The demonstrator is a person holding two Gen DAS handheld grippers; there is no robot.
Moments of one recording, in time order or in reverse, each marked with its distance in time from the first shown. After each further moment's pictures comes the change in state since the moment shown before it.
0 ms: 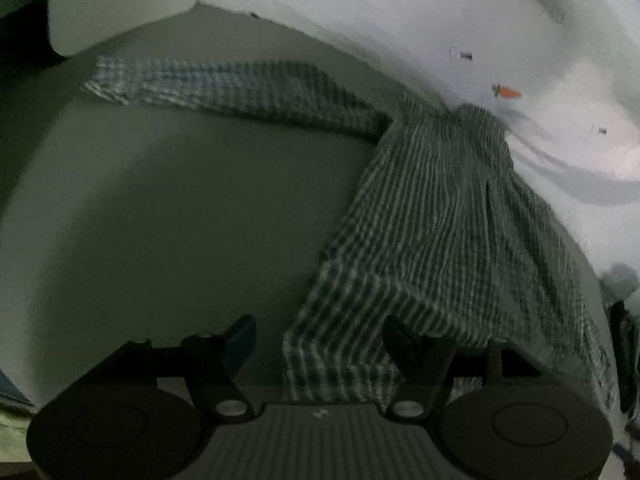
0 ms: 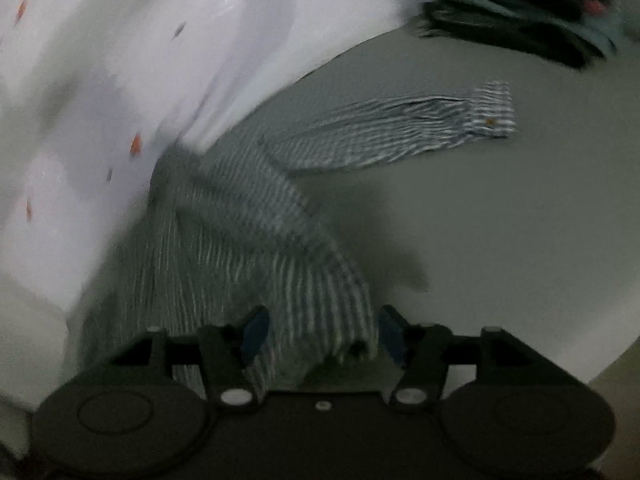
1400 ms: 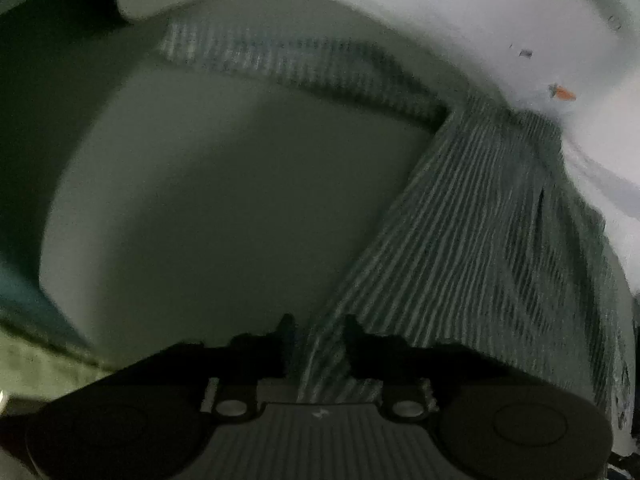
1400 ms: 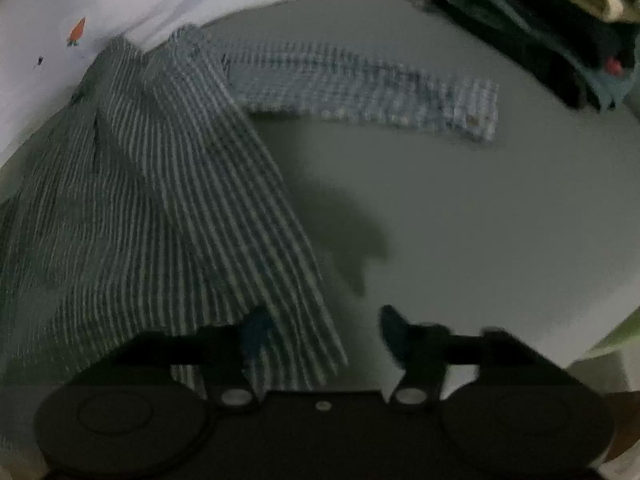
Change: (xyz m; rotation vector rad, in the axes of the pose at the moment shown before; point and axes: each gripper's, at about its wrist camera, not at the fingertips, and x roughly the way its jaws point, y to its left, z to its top) left arm -0.020 -0.003 -0.004 -0.094 0.018 0.151; right arm 0.041 0.042 0.007 -0.319 0.174 -0.346
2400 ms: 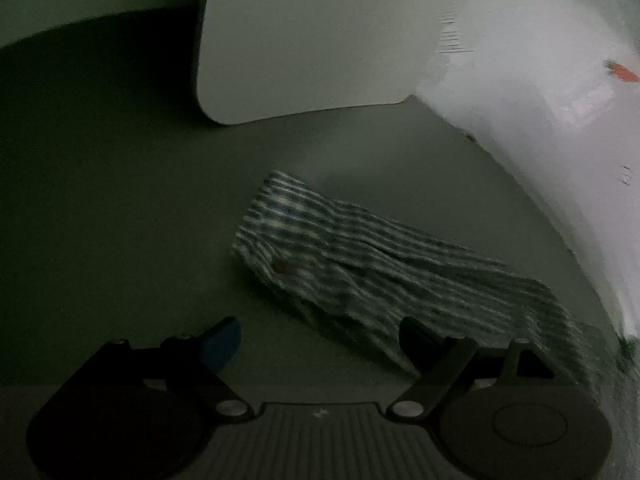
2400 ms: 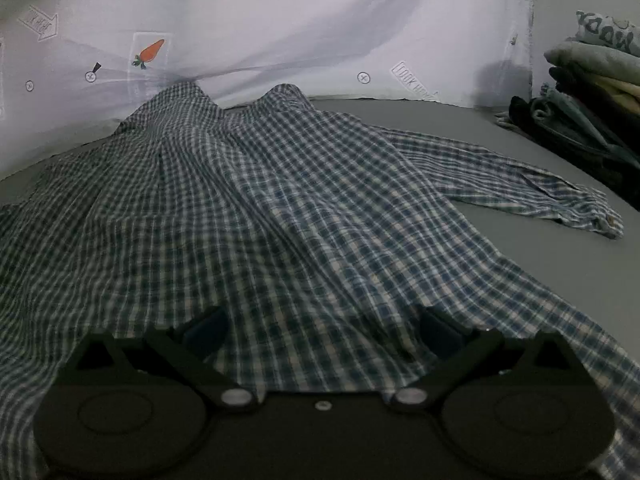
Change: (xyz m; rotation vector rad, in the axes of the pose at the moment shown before) left arm 0.111 0.105 0.201 -0.325 -0.272 0.171; right arm 0.082 0.158 -0.030 -0.108 -0.416 -0.047
